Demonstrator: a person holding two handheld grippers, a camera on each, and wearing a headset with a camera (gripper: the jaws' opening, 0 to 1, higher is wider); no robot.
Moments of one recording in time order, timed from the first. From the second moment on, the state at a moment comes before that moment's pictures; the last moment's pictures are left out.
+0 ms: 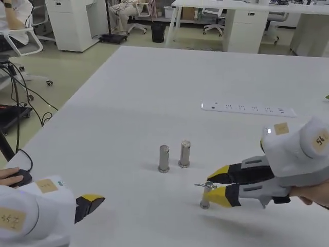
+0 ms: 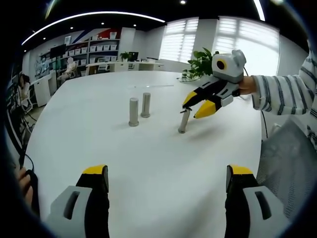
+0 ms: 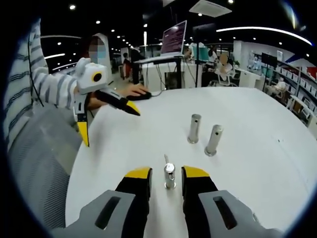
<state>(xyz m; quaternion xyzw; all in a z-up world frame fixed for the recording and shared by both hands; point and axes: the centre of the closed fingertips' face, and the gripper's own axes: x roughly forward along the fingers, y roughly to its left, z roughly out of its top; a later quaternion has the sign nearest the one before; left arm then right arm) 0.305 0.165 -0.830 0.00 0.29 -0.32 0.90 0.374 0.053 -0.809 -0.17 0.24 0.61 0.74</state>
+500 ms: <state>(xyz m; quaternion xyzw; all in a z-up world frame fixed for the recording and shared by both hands) 0.315 0.163 -0.818 -0.01 0.28 -0.32 0.91 0.361 0.012 -0.786 -0.10 0.23 0.54 0.81</state>
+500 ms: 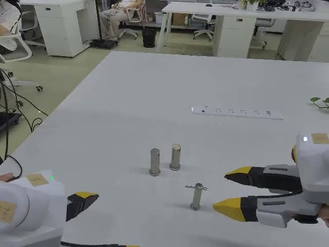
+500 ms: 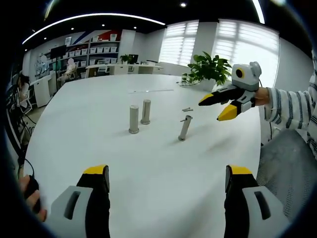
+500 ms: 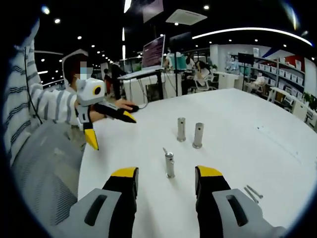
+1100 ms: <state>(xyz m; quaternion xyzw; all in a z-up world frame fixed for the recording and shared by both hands) 0.325 0.161 -0.812 -0.02 0.28 -0.31 0.91 0.335 -0.044 -0.788 -0.04 0.26 0.46 0.85</state>
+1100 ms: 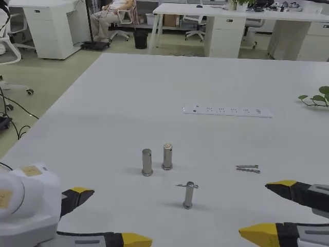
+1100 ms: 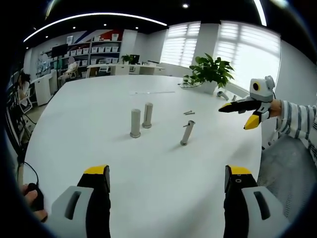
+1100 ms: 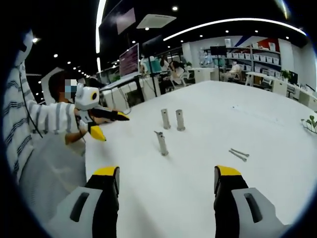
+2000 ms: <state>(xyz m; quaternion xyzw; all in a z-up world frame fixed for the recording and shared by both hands) 0.375 0.195 -0.813 0.01 0.29 -0.27 0.92 0.320 -0.075 -0.783 -0.04 0.26 0.40 0.88</state>
